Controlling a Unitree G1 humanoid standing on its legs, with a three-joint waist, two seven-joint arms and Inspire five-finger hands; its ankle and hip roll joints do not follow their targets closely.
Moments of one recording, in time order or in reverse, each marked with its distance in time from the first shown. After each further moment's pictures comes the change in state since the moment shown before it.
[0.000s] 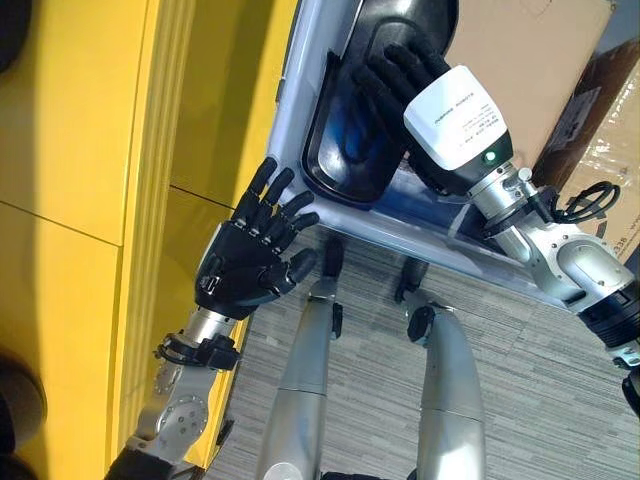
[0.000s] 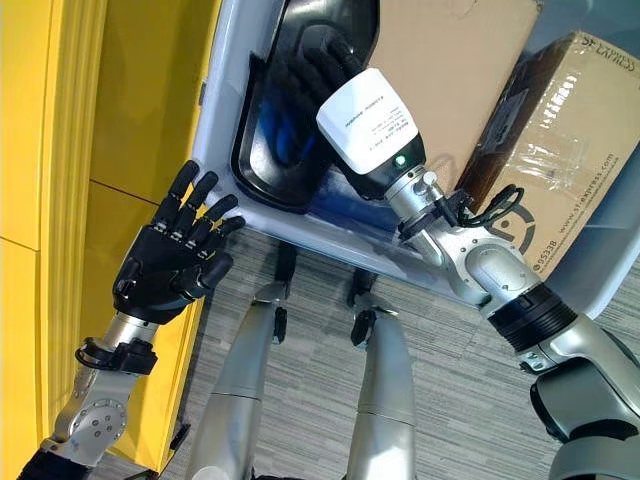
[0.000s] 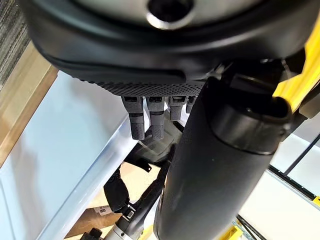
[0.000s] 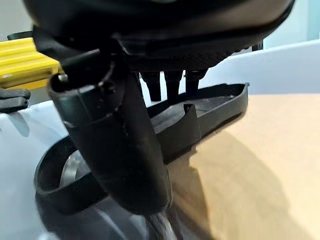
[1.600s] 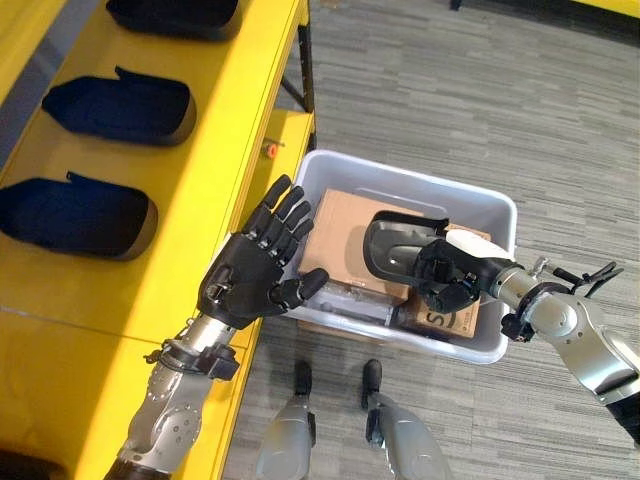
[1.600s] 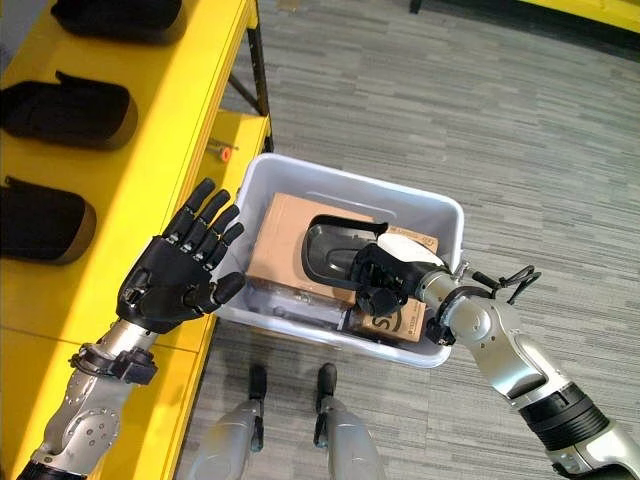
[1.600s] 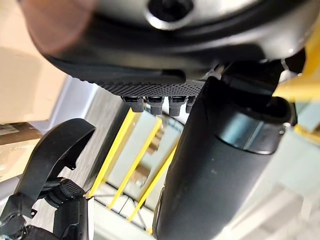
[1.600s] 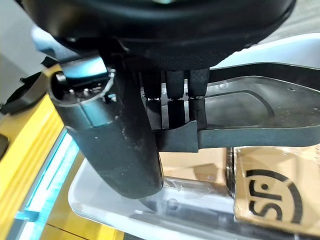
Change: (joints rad) left arm 0.025 -0.024 0.076 -0.046 0.179 0.113 -0.006; right arm 0.578 -0.033 -0.342 -0.284 0.715 0.237 0.719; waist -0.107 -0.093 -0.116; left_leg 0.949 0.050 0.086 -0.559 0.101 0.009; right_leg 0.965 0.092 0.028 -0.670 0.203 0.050
